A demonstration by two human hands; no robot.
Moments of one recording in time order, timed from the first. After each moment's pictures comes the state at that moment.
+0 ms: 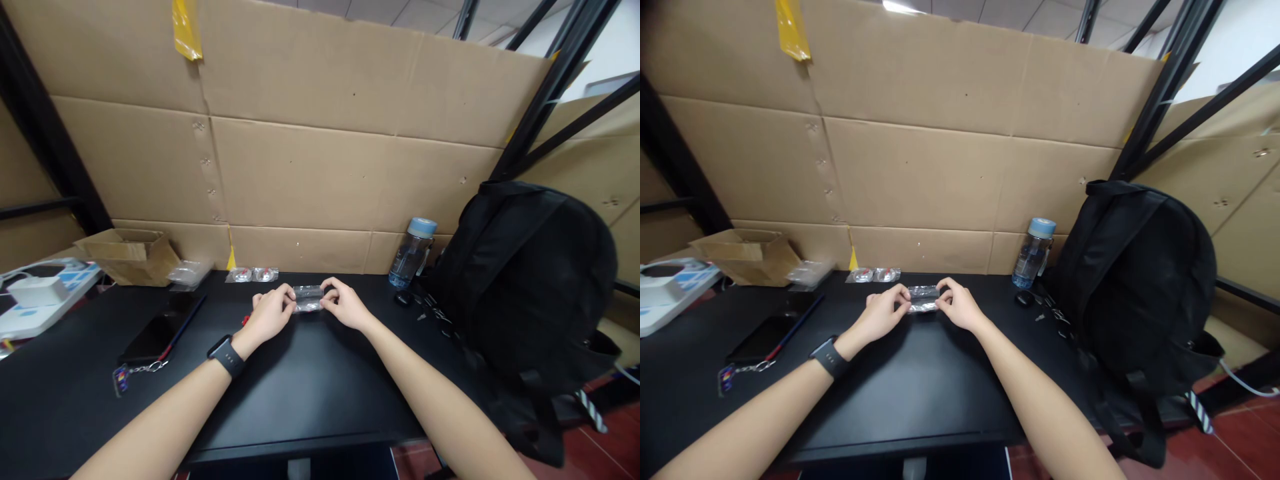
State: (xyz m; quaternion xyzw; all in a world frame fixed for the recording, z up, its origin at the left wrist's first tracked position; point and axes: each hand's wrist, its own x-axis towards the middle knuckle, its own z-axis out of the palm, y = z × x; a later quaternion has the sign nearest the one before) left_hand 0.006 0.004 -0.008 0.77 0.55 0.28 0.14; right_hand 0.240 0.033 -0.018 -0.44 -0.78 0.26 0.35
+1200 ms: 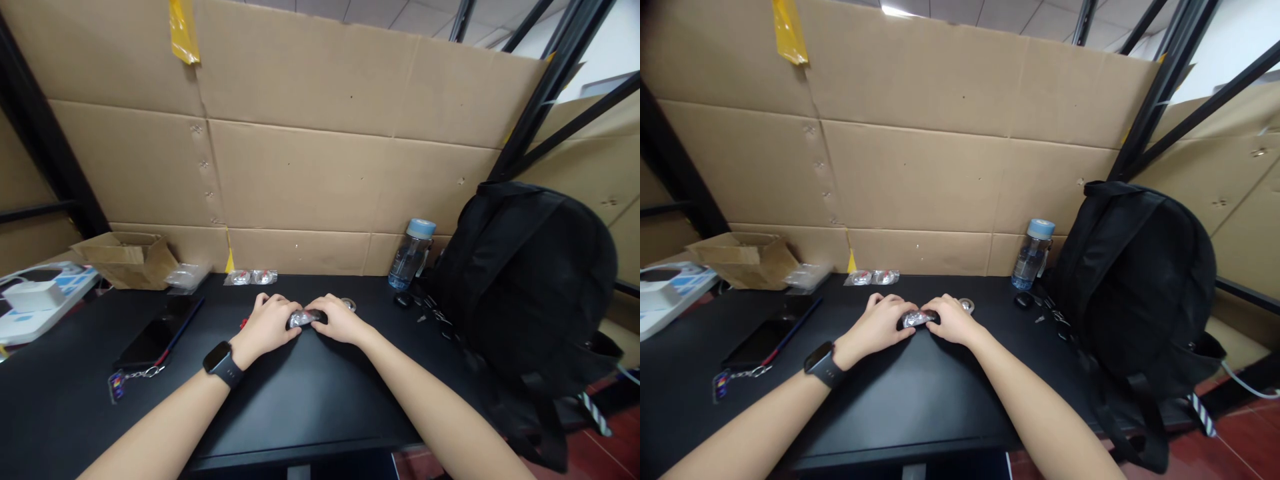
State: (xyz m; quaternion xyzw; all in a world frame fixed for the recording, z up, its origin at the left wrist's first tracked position) left_hand 0.005 -0.009 -0.005 0.87 0.47 0.18 0.00; right_hand 0.231 0.021 -0.023 -0.38 -0.89 0.10 0.22
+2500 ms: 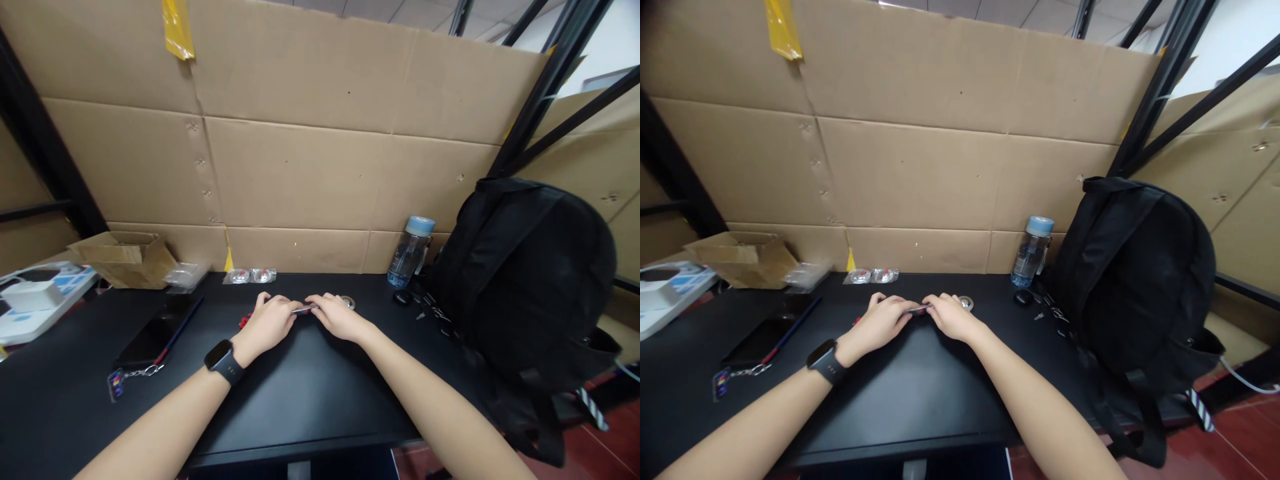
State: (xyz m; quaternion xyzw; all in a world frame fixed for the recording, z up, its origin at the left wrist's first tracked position) left_hand 0.007 -0.003 -0.017 0.87 0.46 0.18 0.01; right_hand 0.231 0.019 -0.020 -0.42 -0.89 0.08 0.18
